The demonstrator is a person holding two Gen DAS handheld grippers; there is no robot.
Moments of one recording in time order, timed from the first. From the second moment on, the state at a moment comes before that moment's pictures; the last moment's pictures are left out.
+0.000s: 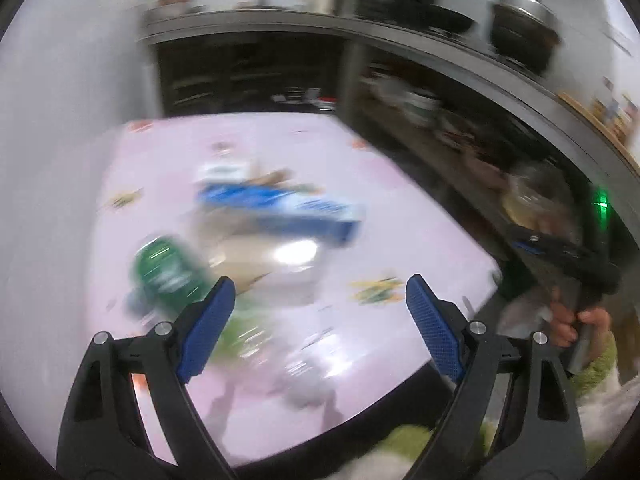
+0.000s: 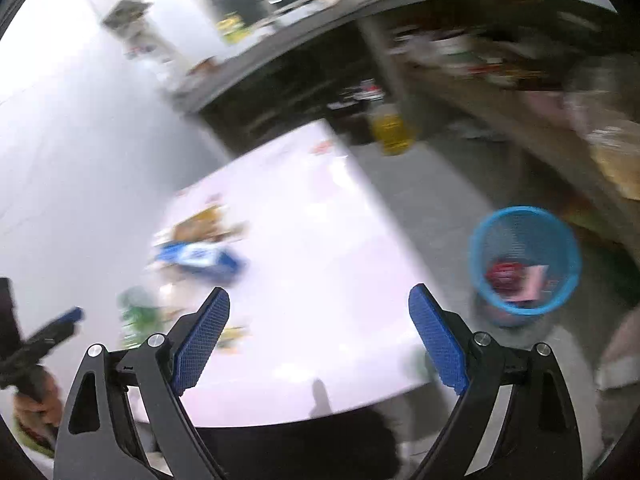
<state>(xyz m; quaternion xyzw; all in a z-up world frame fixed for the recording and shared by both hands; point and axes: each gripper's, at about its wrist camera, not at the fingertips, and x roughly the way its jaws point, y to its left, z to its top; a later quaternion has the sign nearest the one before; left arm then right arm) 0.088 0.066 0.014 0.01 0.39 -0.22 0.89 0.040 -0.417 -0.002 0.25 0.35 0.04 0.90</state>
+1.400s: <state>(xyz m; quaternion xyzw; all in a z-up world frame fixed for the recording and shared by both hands) 0.116 0.178 -0.068 -0.17 0.44 -0.08 0.88 0.134 -0.122 -0.035 0.00 0.51 0.35 0.79</state>
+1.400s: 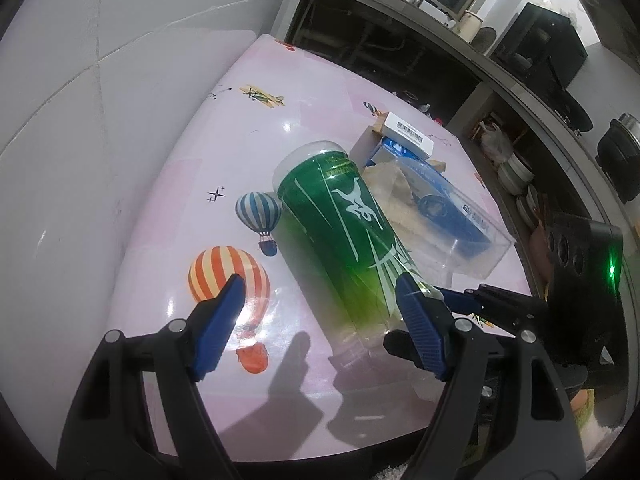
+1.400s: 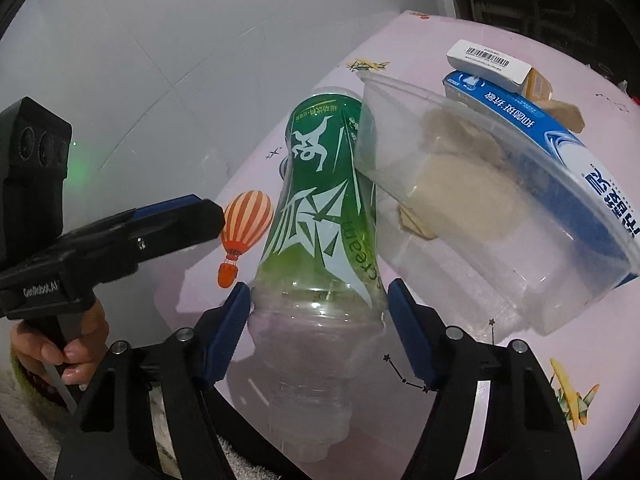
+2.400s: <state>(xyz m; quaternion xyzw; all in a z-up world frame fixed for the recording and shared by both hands) 0.156 0.154 -0.039 -0.21 0.42 -0.17 0.87 0.052 -0.186 -0.026 0.01 0.52 0.42 0.74</state>
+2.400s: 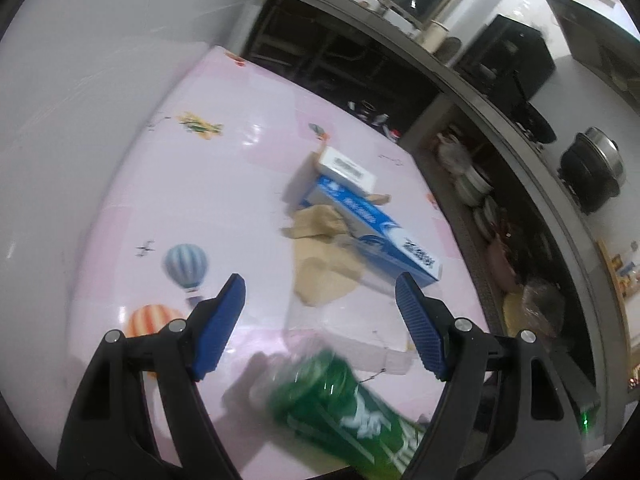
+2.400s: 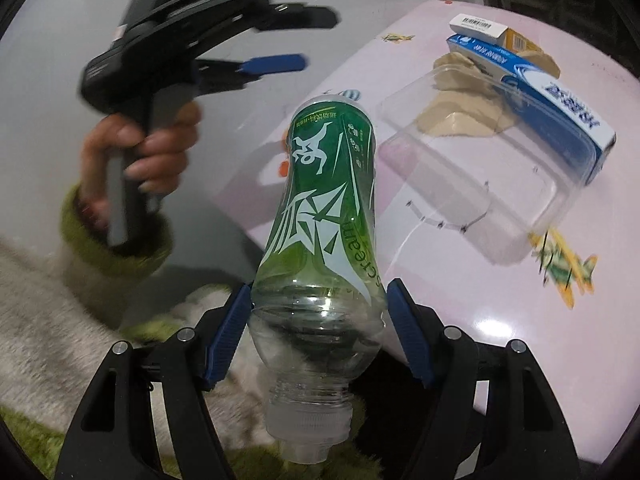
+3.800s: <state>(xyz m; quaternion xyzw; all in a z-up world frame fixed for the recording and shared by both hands) 0.197 0.091 -0.091 -0.09 0.51 -0.17 0.84 0.073 -0.387 -0.017 0.30 0.45 0.10 0.84</state>
